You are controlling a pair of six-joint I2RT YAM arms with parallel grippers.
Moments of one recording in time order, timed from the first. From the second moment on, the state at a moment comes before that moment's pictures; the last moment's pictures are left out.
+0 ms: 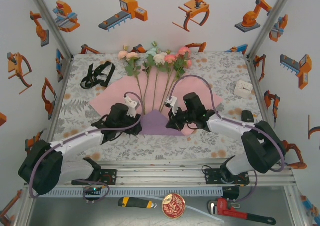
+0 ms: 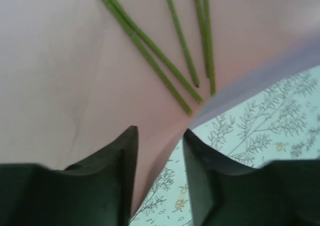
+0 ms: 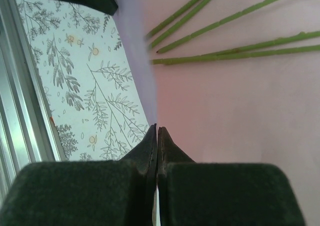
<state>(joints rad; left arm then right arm) -0.67 1.20 0.50 -0.03 0.11 -0.25 0.63 1.43 0.70 -0.01 -0.61 -0.17</state>
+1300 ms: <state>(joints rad) -0.77 1.35 0.51 0.07 -0.19 -0.49 0.66 1.25 0.73 -0.23 -0.06 0.09</state>
